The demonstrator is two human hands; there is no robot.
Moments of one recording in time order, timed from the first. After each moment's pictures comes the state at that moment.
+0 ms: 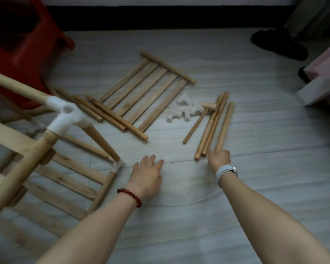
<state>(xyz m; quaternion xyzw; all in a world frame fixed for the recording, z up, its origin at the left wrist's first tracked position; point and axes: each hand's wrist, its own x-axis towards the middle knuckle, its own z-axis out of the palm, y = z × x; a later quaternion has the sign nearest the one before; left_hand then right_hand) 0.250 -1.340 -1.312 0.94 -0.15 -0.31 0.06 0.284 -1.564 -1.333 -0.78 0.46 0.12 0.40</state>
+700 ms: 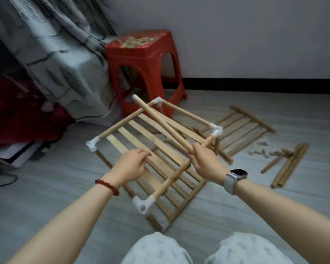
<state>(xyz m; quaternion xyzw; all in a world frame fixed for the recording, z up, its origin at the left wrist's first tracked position) 0.095 -1.064 -1.061 1.00 -0.03 -0.02 0.09 0.164 -1.309 -1.065 -0.90 -0.28 0.10 0.31</state>
